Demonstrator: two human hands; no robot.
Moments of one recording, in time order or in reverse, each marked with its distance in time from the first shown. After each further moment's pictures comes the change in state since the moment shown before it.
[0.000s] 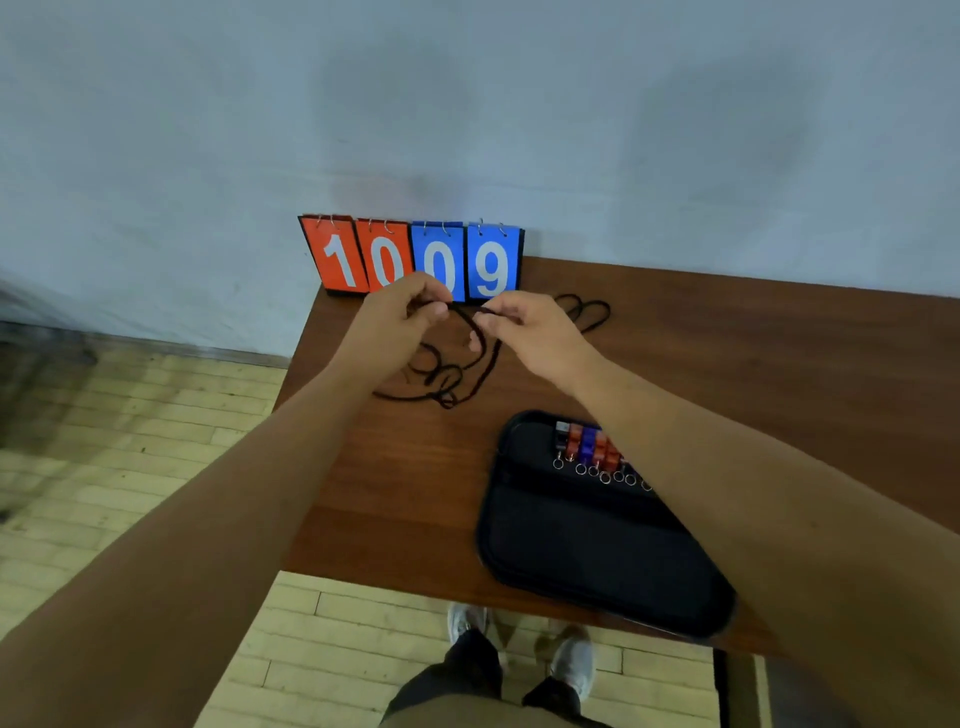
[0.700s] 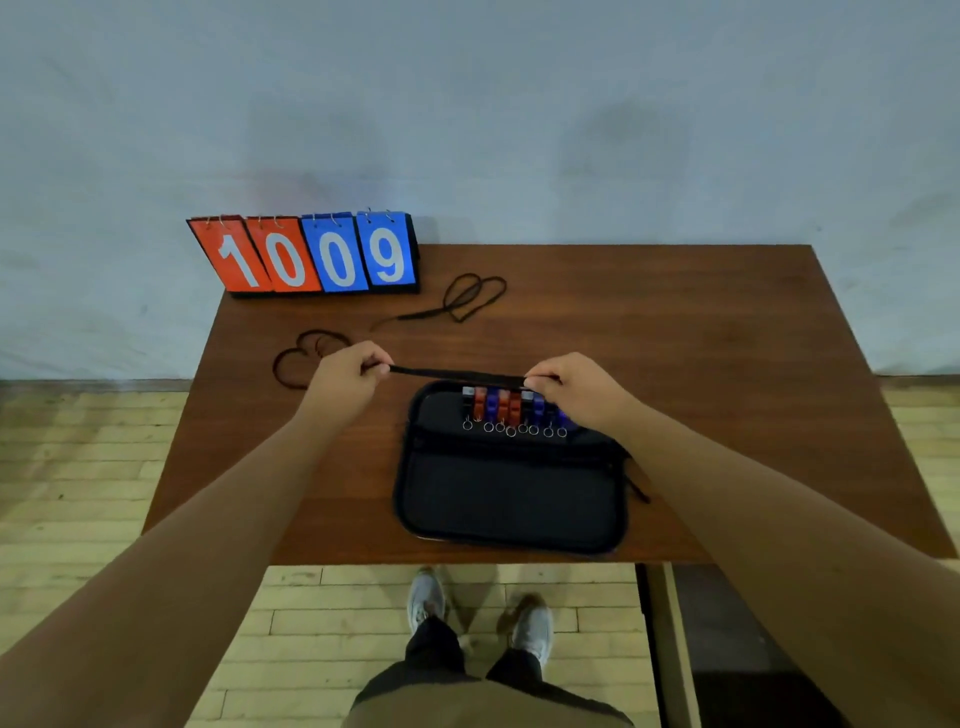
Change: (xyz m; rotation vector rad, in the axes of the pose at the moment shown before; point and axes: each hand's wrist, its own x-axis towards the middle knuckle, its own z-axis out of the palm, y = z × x) left_hand -0.060 -0.007 0.091 0.239 -0.123 -0.132; right_hand -0.161 0.097 -0.090 -0.388 -0.031 0.268
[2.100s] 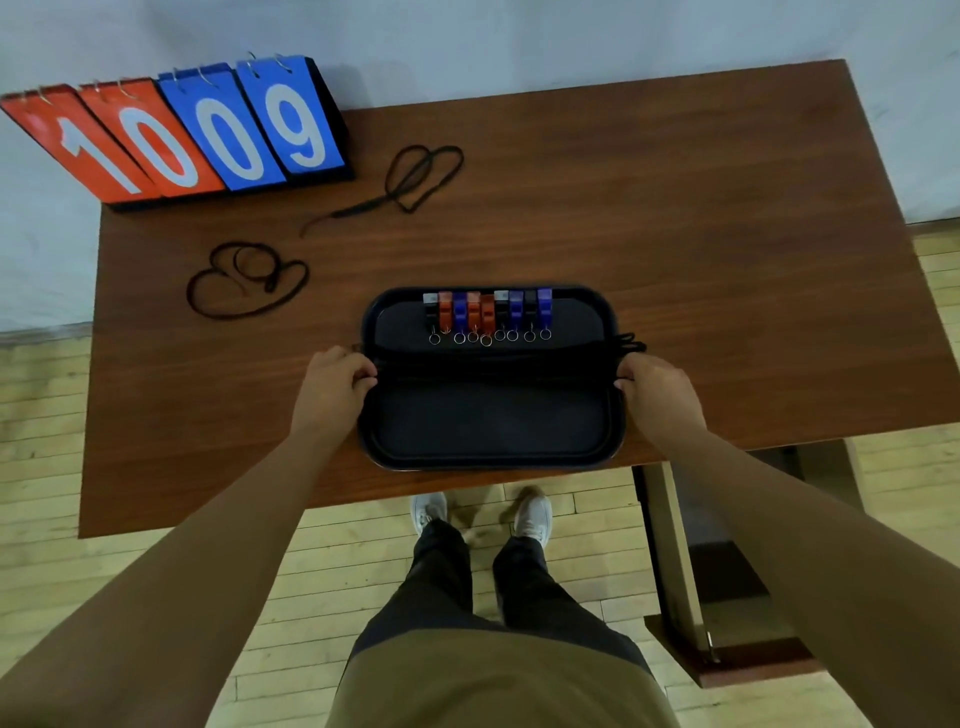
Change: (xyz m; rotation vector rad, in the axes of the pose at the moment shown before) left_hand -0.022 -0.088 0.121 0.285 -0.131 0.057; right_hand -0.064 0.176 0.094 -0.244 0.280 0.341
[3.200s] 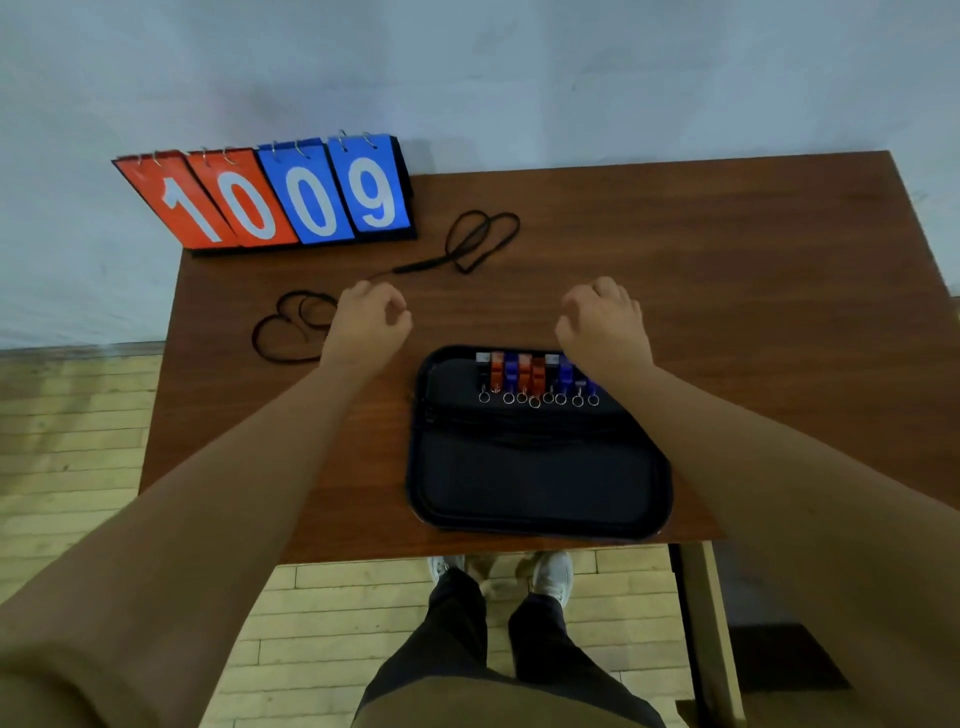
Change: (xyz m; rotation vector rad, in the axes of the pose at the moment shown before) left_hand 0.099 0.021 -0.093 -0.105 0.160 0.022; right_hand 0.109 -0.162 -0.052 0.027 0.157 -0.183
